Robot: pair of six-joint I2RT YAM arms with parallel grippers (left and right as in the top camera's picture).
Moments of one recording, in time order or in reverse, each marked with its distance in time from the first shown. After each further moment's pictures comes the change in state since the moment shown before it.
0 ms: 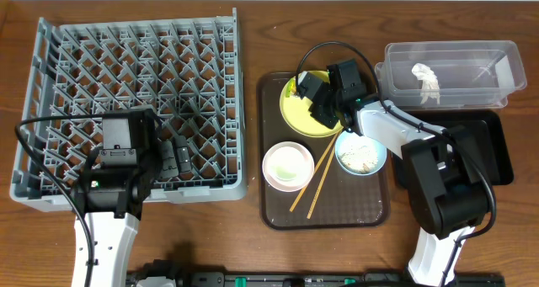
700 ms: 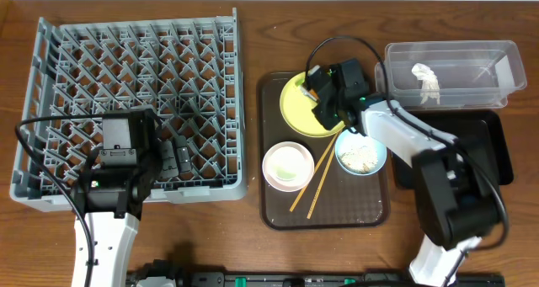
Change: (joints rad) left arm 0.000 0.000 0.000 0.000 0.000 0.000; right arm 0.000 -0.082 0.000 -0.116 0.010 0.314
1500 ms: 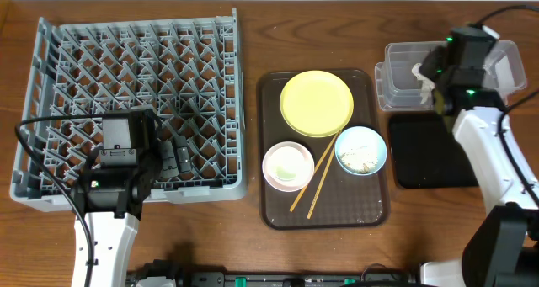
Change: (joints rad) left arm 0.000 0.000 0.000 0.000 0.000 0.000; right arm -0.415 -0.307 0.000 0.011 0.388 0.832
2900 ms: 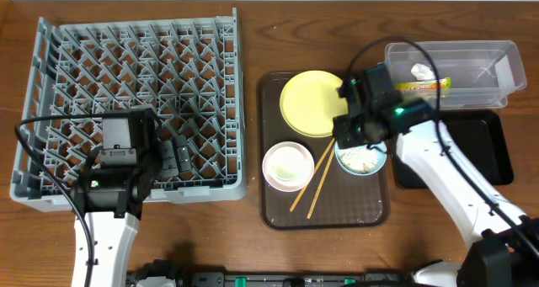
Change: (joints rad) left arm 0.000 0.001 0.001 0.003 0.000 0.000; right arm 0.425 -0.058 -0.036 -0.552 -0.365 -0.325
